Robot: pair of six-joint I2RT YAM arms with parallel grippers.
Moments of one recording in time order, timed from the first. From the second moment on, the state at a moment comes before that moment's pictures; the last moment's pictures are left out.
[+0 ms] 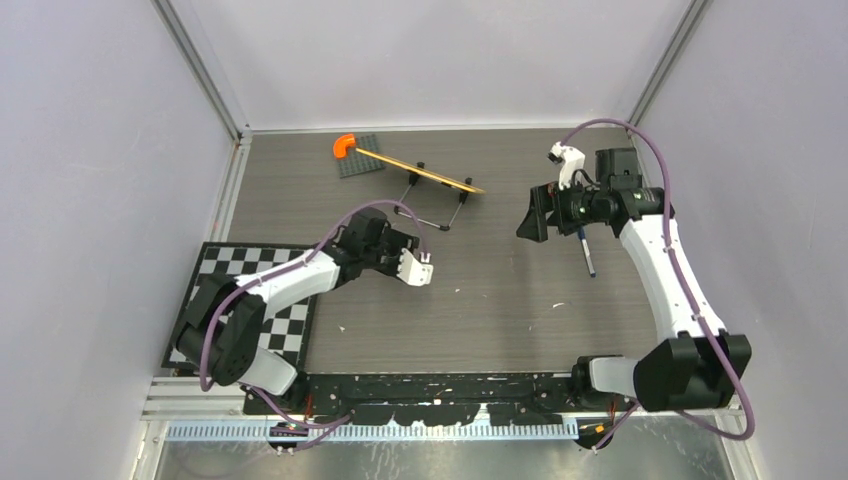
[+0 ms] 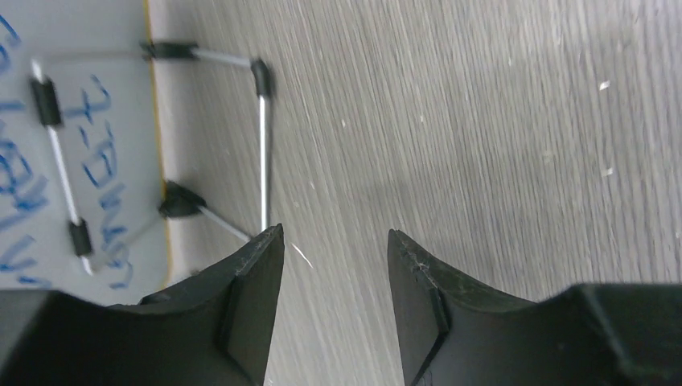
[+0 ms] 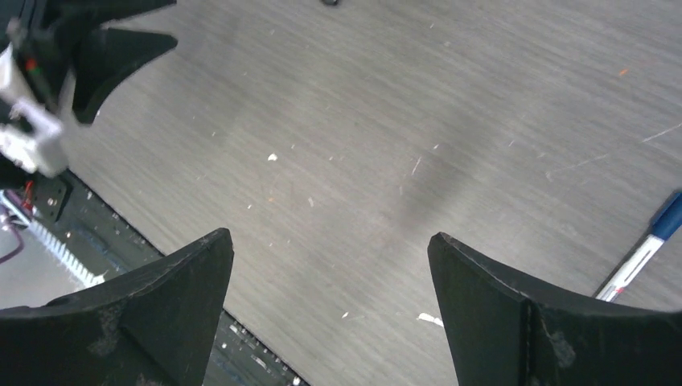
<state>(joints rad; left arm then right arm) -0.56 1.46 0.80 -0.12 0.35 1.31 0.04 1.24 1.21 -0.87 -0.60 -0.18</state>
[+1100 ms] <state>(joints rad) -0.61 1.18 0.75 -0.31 0.24 1.21 0.16 2.49 2.16 -0.46 -0.42 0.24</state>
